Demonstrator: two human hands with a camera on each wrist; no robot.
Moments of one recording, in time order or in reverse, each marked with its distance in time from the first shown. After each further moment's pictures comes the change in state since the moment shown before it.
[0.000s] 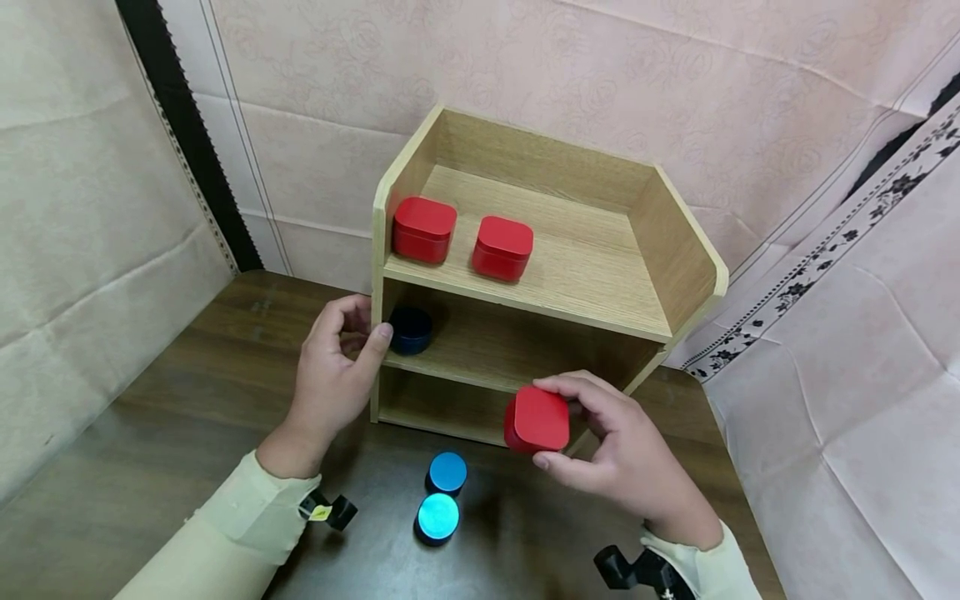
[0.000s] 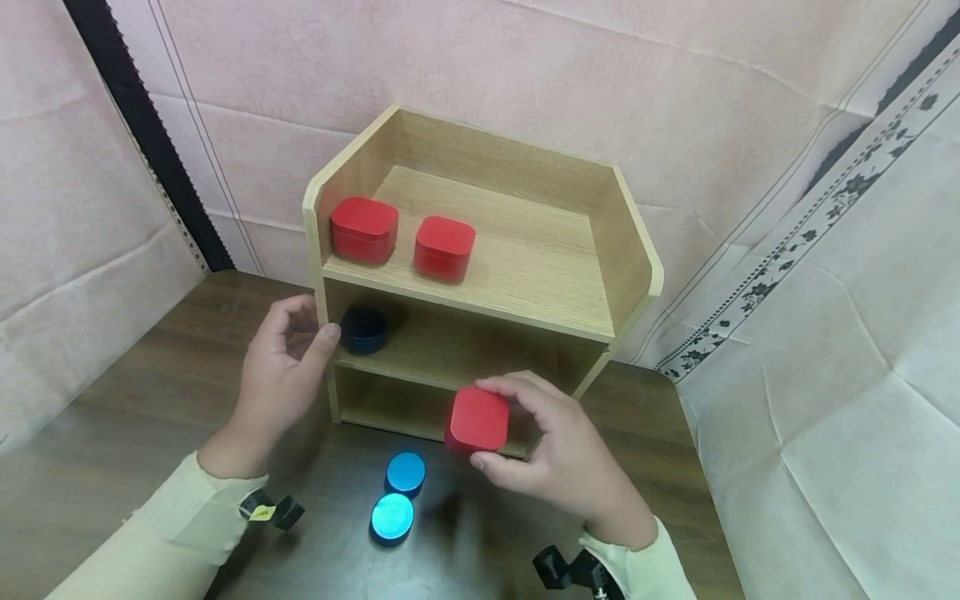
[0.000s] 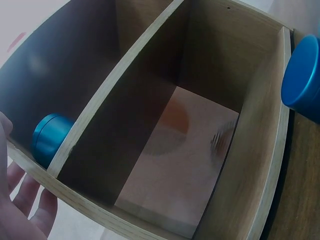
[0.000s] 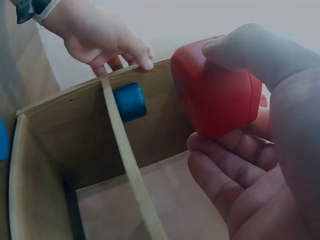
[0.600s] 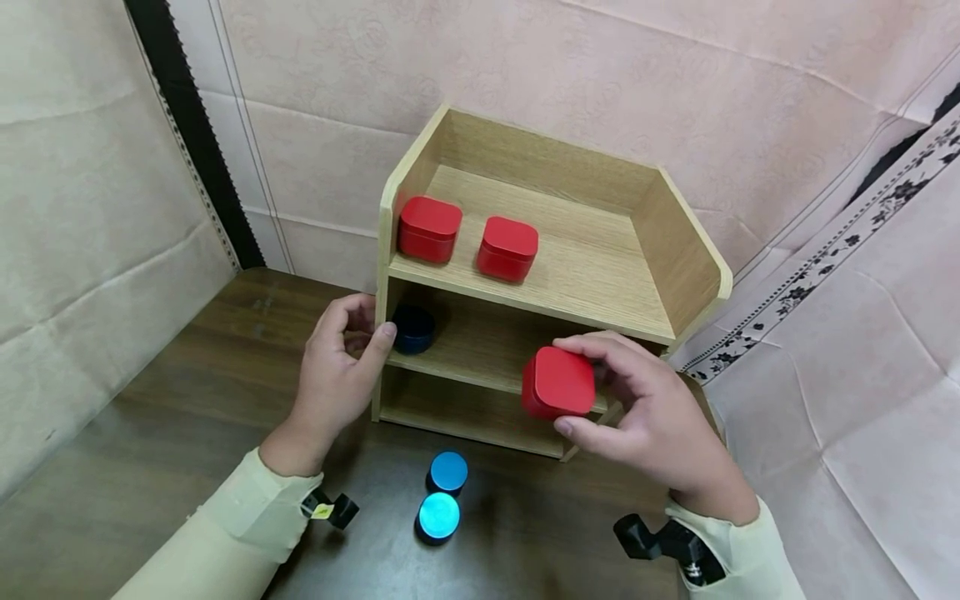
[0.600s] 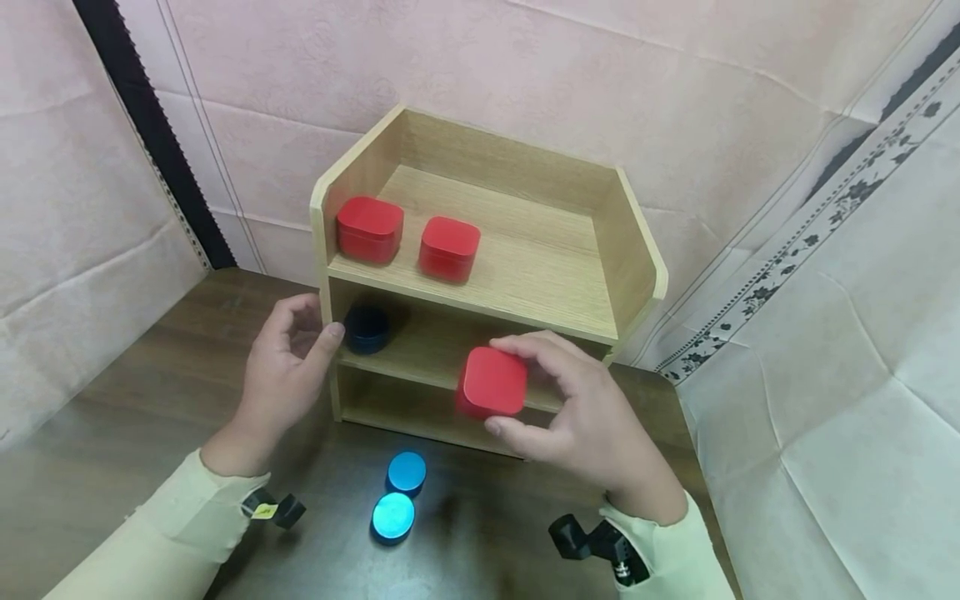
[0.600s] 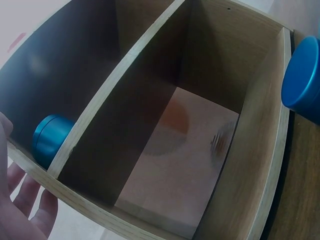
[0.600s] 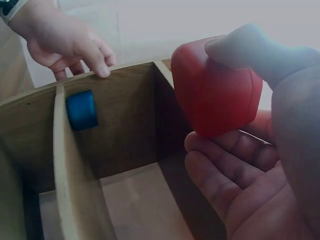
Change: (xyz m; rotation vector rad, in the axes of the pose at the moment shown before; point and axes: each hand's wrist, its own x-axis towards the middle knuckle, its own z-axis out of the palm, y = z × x) left_hand 0.000 0.000 0.000 -0.002 -0.009 -0.005; right_hand 0.025 -0.036 -0.034 -0.039 0.038 -0.036
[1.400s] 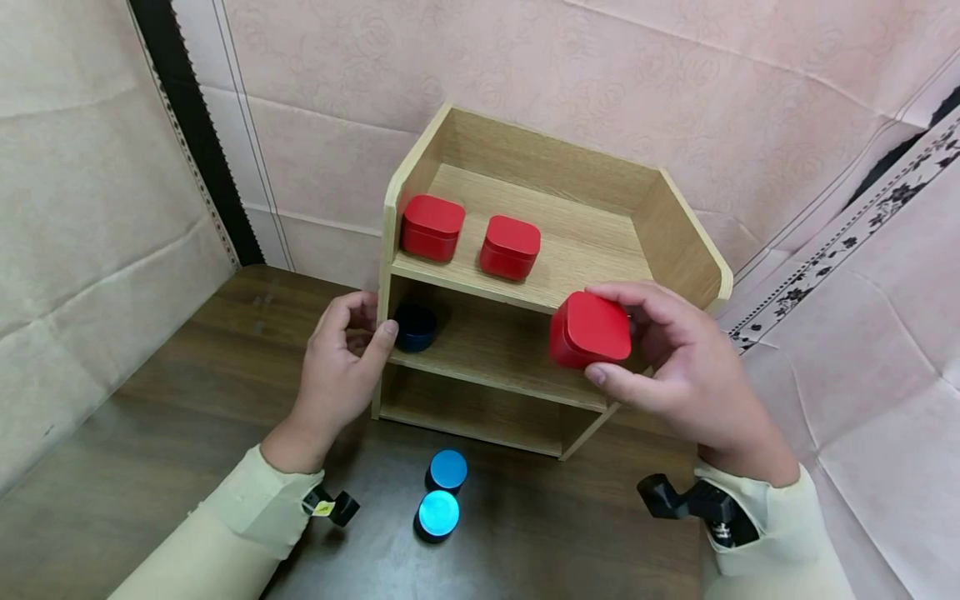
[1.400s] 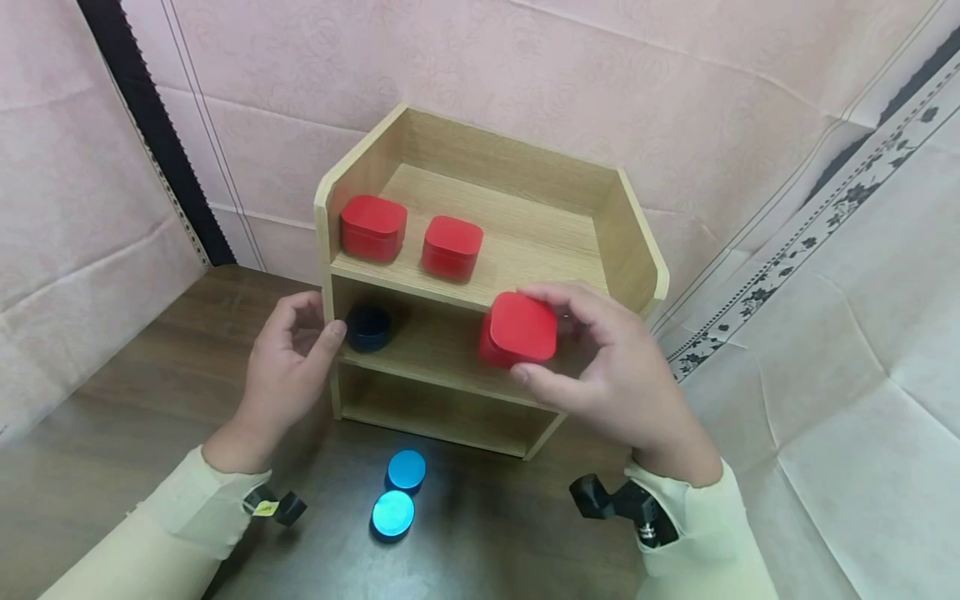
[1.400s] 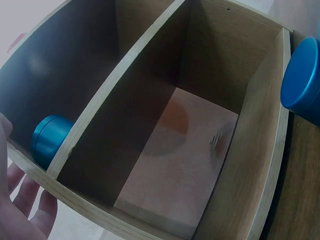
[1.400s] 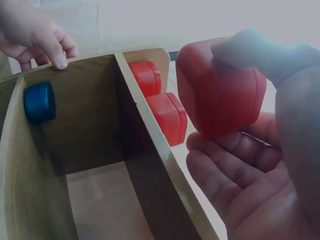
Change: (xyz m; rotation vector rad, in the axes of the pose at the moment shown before) left_hand 0.000 0.002 0.000 0.006 -0.007 -0.008; right_hand 0.027 -0.022 -0.033 0.079 0.067 -0.066
